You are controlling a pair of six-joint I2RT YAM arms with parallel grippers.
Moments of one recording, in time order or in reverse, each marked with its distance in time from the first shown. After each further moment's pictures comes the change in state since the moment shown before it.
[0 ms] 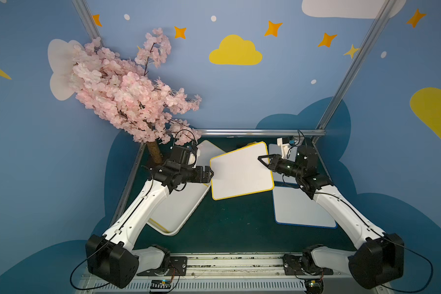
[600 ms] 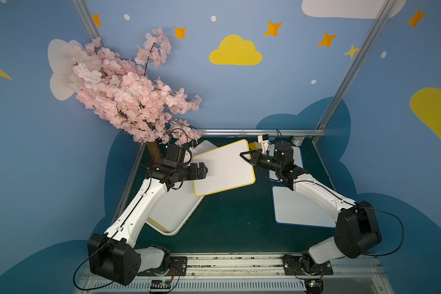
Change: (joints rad) left arm 0.070 0.009 -0.034 0.018 -0.036 -0.106; right arm 0.143 0.240 0.077 0.229 0.067 0.169
